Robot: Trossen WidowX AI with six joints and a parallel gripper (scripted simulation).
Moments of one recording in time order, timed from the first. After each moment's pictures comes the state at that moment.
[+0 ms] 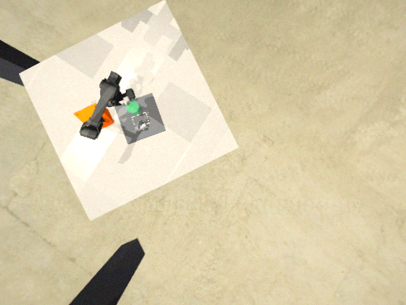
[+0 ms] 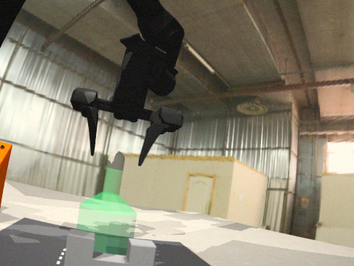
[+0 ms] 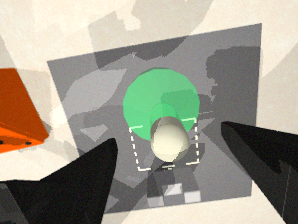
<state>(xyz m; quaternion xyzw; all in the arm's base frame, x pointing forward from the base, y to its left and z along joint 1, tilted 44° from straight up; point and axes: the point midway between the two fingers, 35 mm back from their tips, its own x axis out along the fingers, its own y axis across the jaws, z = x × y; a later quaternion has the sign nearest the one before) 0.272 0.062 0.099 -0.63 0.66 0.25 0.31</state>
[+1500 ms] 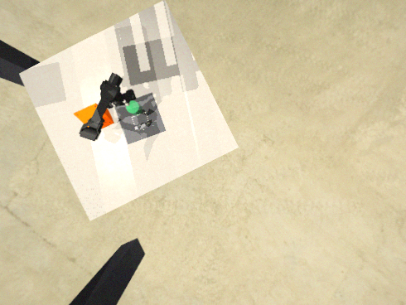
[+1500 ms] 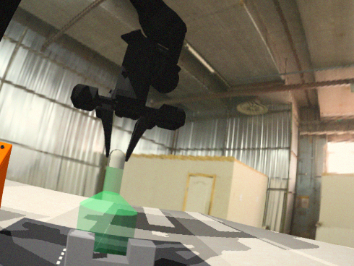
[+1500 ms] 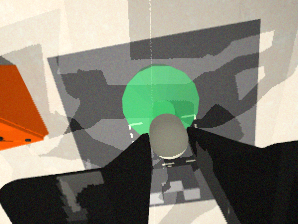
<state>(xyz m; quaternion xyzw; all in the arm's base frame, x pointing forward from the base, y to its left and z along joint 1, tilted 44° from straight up) 0.272 0.058 0.106 -0.63 0.66 0.25 0.32</state>
